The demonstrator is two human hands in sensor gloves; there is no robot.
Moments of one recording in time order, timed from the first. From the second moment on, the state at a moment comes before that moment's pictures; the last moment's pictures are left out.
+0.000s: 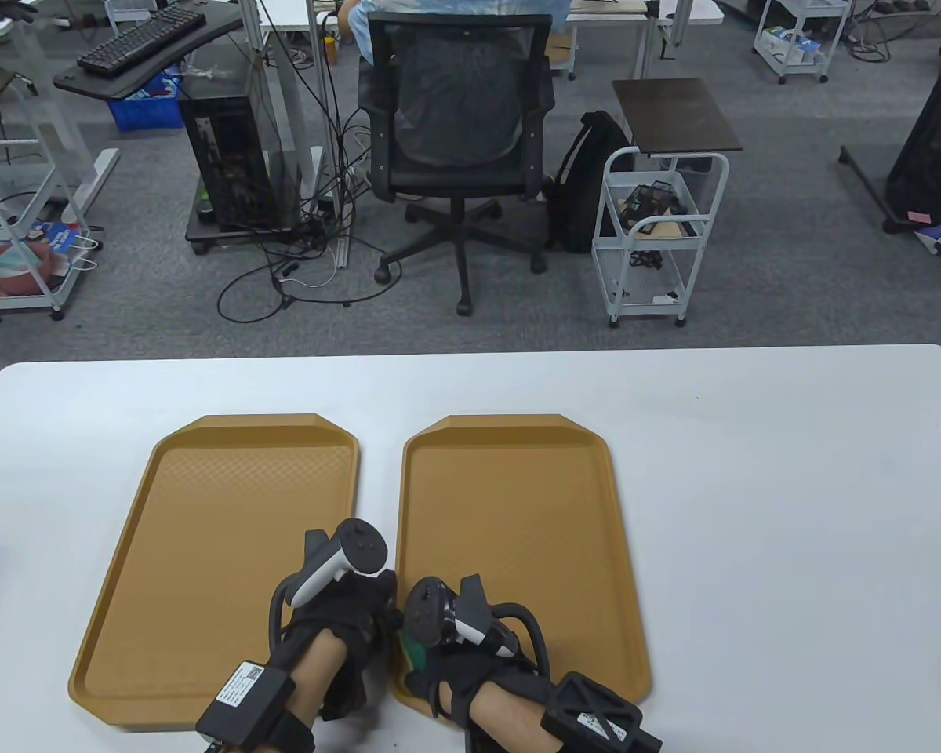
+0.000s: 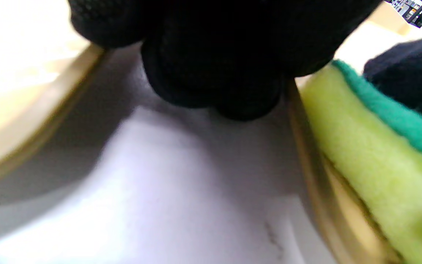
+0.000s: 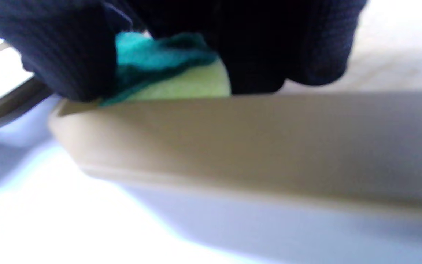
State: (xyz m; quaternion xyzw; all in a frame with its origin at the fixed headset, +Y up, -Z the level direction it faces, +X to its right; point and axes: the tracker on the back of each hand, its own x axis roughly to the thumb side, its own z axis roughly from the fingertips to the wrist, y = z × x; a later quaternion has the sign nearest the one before) left_hand -0.189 -0.772 -0.394 -0.30 0.01 0.15 0.94; right_hand -0.035 -0.762 -0.334 0.13 0.21 0.97 0.08
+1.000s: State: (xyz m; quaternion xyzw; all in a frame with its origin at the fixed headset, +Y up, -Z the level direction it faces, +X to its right) left_hand -0.187 -0.772 -0.393 -0.29 0.02 0.14 0.95; right_hand 0.098 -0.761 -0.326 0.20 0.16 0.97 0.06
